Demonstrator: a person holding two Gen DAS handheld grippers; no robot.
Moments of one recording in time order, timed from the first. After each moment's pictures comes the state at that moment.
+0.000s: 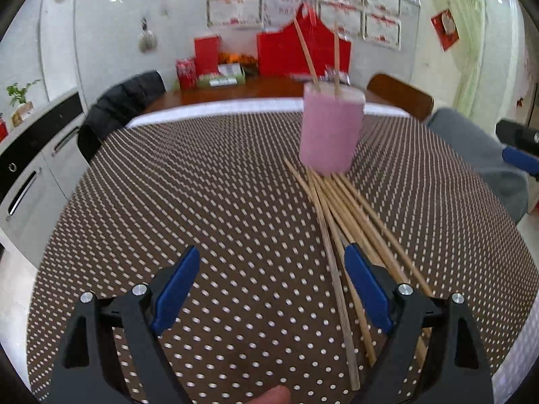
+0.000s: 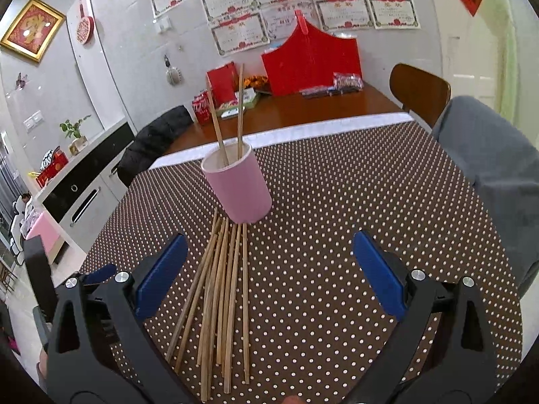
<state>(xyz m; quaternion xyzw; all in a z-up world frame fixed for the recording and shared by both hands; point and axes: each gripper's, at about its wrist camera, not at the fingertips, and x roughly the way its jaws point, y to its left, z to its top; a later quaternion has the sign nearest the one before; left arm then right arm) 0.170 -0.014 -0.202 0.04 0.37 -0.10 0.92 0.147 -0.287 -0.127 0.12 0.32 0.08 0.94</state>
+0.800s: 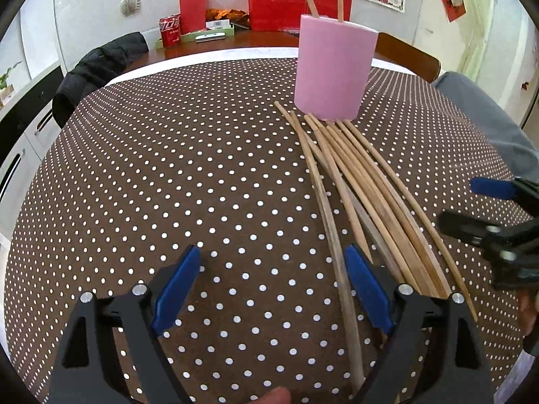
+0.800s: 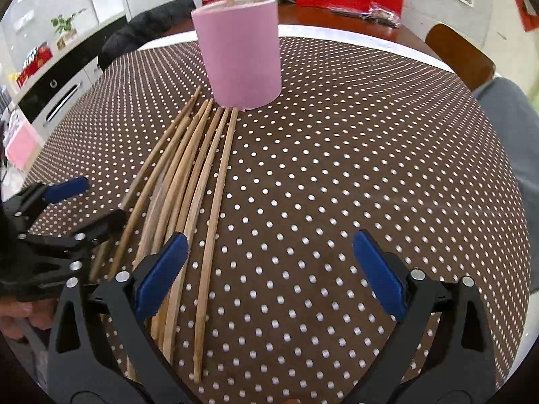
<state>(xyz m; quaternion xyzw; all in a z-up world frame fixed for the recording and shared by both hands) 0.207 -0.027 -0.247 0.04 0.44 -0.11 0.89 0.196 -0.235 -0.227 -0.02 0.47 0.10 0.87</state>
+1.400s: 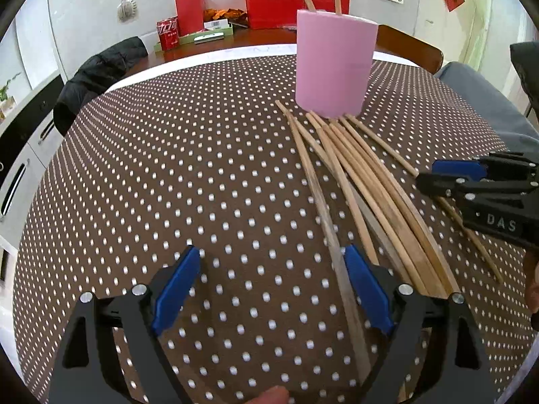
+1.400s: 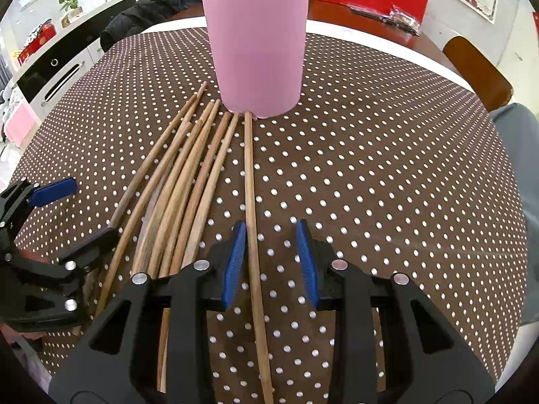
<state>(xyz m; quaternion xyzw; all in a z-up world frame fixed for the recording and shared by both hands) 0.216 -0.035 -0.249 0.07 0.44 -0.09 0.89 0.233 -0.215 -0.230 -0.05 0.48 0.12 0.87</state>
